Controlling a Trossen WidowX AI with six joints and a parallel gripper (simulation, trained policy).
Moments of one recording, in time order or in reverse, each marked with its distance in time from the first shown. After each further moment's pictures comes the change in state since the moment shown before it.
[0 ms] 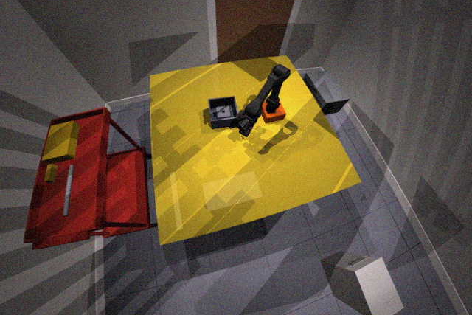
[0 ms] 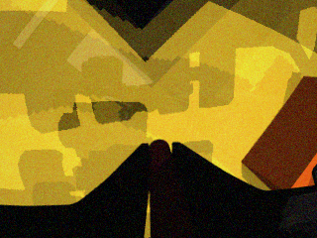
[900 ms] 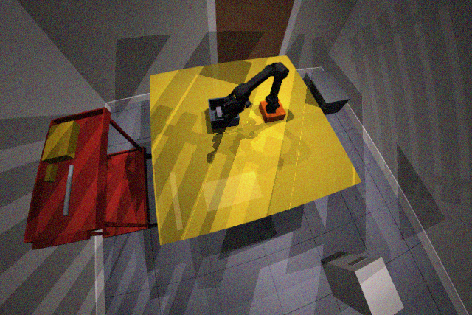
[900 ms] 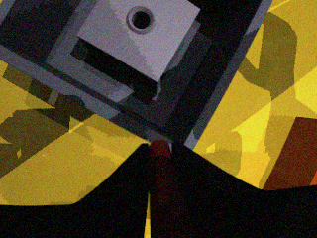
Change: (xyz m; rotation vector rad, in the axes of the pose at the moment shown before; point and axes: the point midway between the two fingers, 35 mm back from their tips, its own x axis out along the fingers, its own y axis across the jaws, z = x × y) arm -0.052 -0.002 0.113 0.286 -0.118 0.074
